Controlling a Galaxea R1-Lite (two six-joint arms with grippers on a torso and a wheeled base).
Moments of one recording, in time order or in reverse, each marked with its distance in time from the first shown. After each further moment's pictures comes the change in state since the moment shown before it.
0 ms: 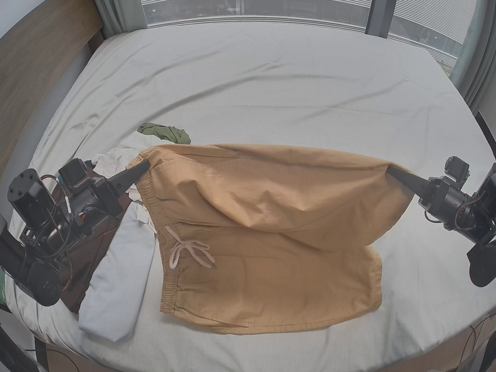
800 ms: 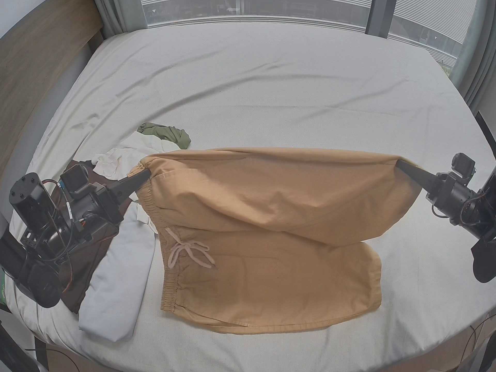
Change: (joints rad) left arm 0.024 0.013 0.019 0.000 -0.048 0.032; right arm -0.068 -0.008 -0.011 0.000 0.008 -0.007
